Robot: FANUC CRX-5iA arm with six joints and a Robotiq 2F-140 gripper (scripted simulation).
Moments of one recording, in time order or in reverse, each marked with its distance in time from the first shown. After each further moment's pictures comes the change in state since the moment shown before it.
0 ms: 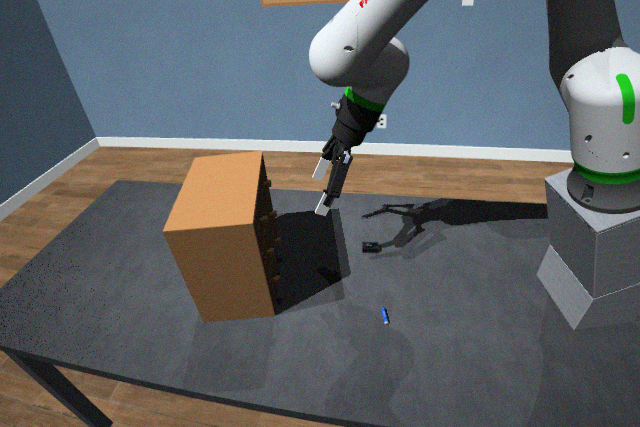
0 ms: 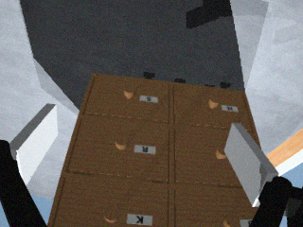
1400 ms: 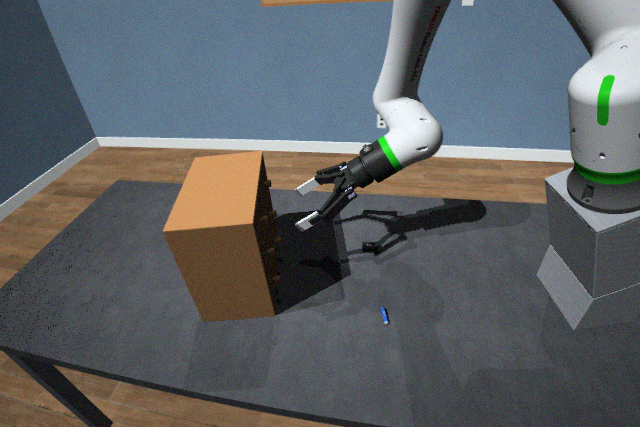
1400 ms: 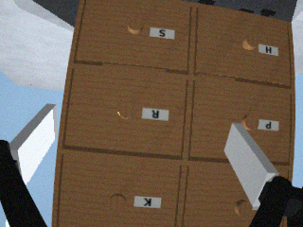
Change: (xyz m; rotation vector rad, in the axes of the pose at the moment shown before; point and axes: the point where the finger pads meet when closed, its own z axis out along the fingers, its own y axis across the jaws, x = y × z) arm -0.027 -0.005 0.066 -0.025 -0.593 0.012
